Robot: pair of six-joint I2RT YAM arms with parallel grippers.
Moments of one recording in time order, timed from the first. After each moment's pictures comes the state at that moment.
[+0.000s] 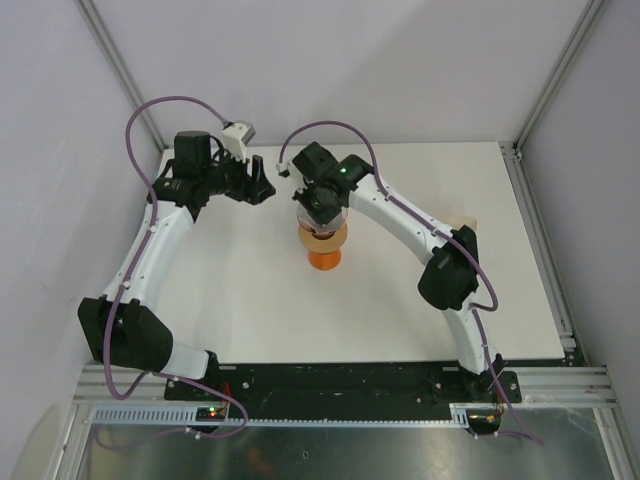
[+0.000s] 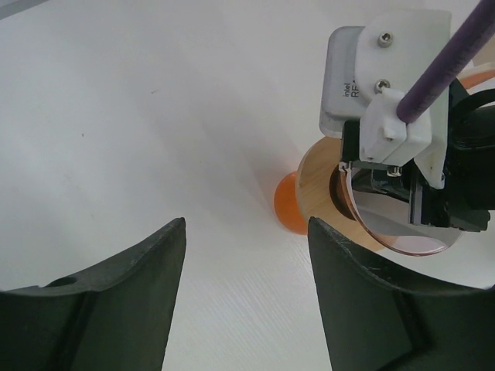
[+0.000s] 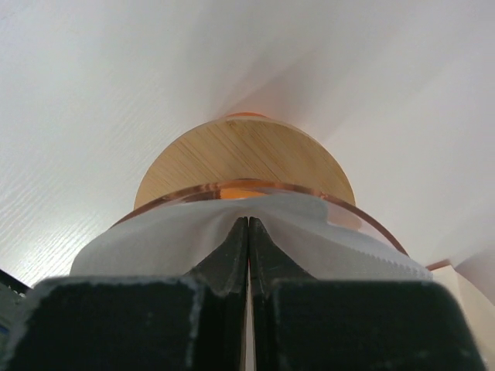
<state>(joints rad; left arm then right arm) -0.14 1.43 1.39 -0.56 0.50 0.09 0.80 2.16 2.22 -1.08 0.01 -0.04</state>
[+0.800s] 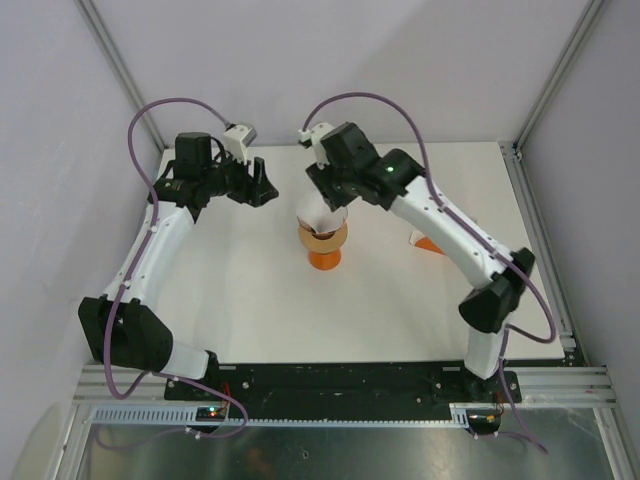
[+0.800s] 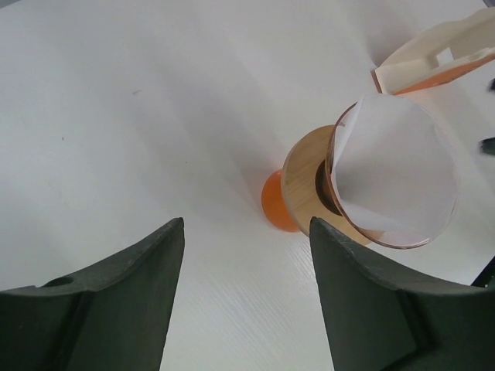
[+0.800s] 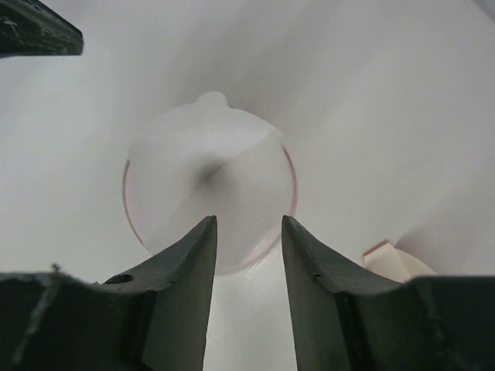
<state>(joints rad) -0.14 1.43 1.38 -0.56 0.55 0.09 0.80 1.90 2.14 -1.01 0.13 -0.01</state>
